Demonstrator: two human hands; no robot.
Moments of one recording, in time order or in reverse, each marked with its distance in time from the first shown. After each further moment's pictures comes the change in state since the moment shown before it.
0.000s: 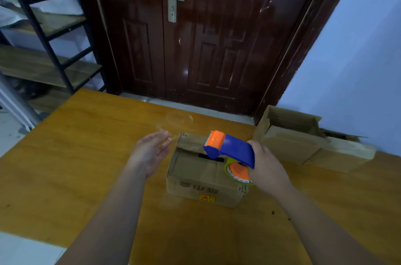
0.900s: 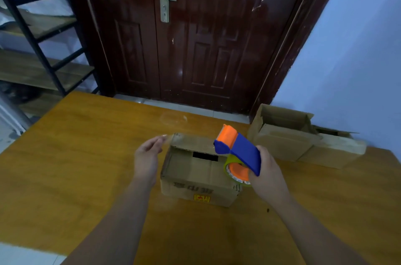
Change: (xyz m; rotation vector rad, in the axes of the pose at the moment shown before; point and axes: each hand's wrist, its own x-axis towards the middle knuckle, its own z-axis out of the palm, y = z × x) left_hand 0.004 -0.039 0.007 0.313 0.178 0.327; right_hand -0.022 0.023 0.010 0.215 0.154 0.016
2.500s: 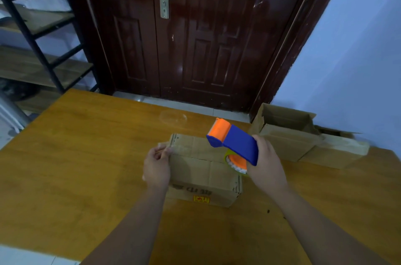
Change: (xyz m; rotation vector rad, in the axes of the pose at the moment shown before) left_hand -0.002 -0.035 0.020 0.201 0.159 -0.024; right_hand 0.025 -0.015 -0.005 -0.072 0.048 -0.023
